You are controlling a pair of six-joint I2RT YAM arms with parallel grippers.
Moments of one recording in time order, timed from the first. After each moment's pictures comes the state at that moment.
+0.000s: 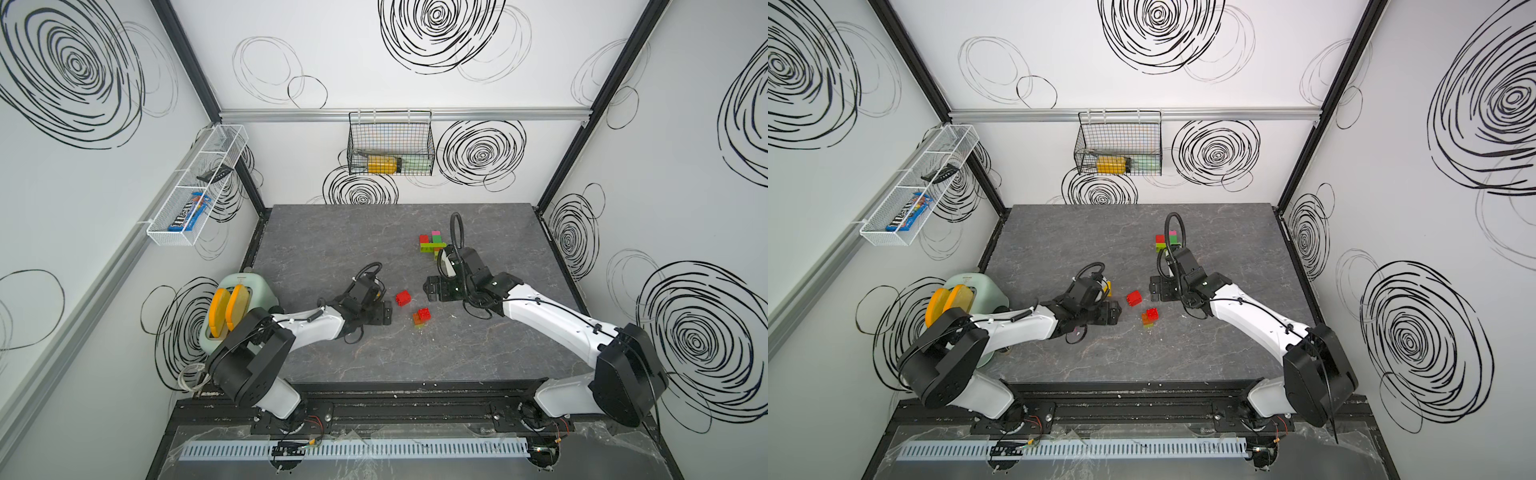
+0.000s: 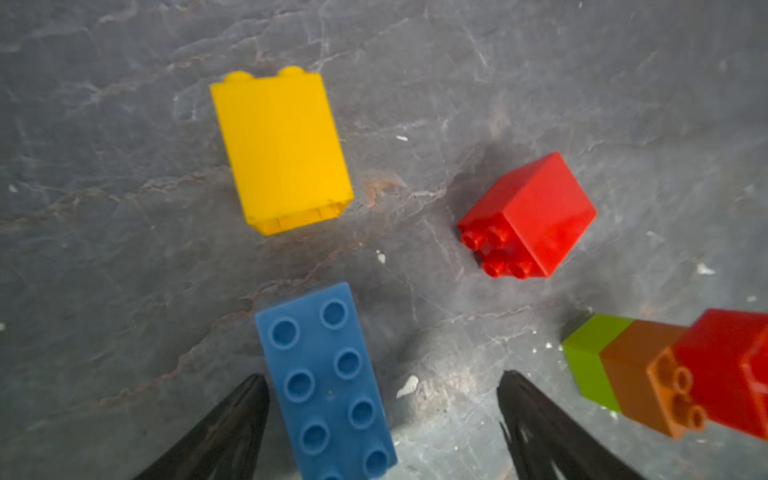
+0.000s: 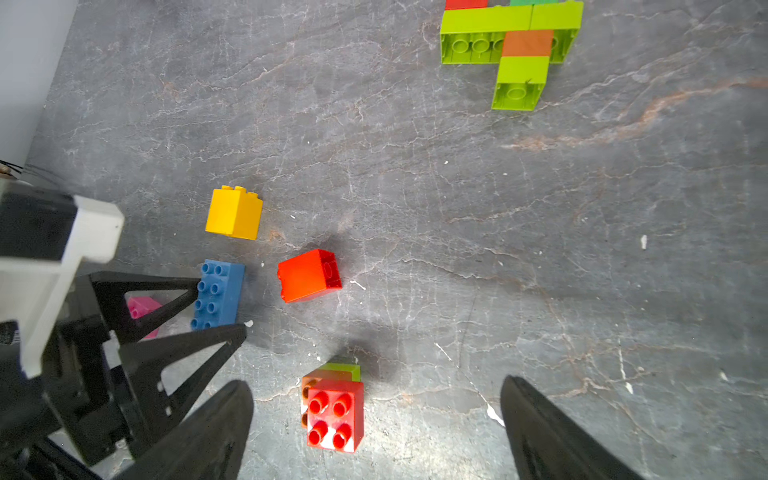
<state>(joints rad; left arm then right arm) -0.66 1.54 0.66 -0.06 -0.09 -0.54 0.63 1.37 0.94 -0.42 0.03 0.48</state>
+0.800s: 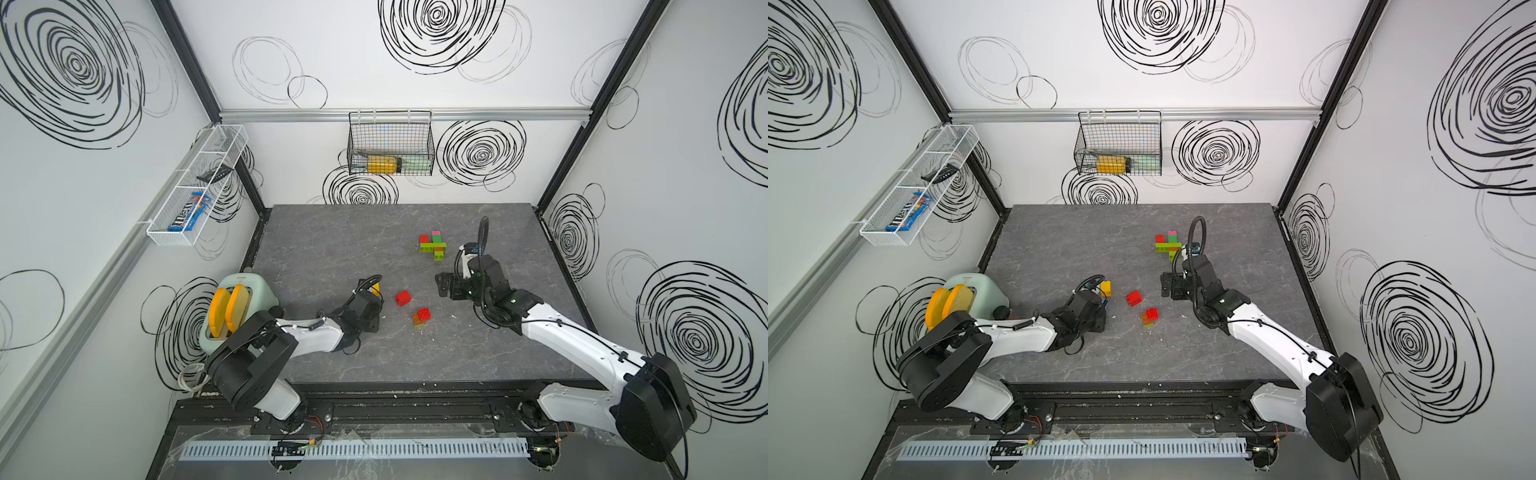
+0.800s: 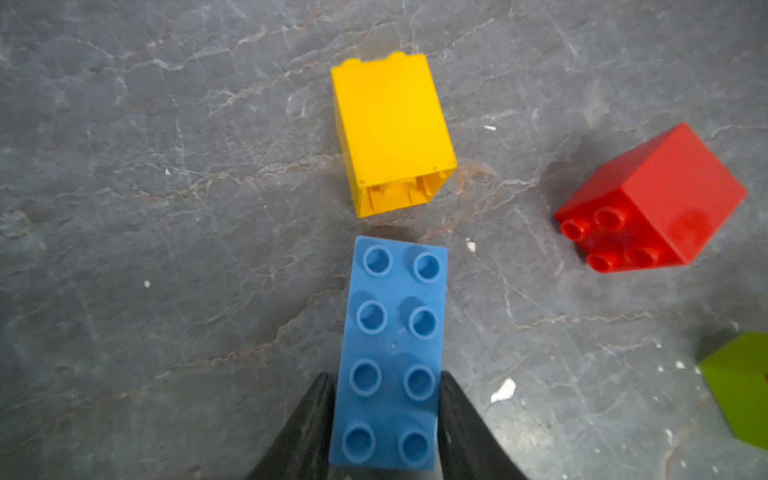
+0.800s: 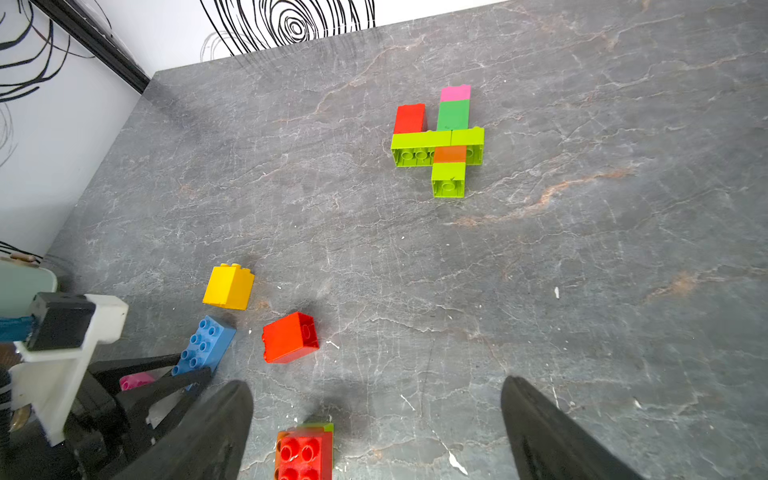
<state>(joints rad) -0.65 1.53 0.54 0.08 -0.22 -0.52 0.59 1.21 0.79 -0.22 0.13 0.48</state>
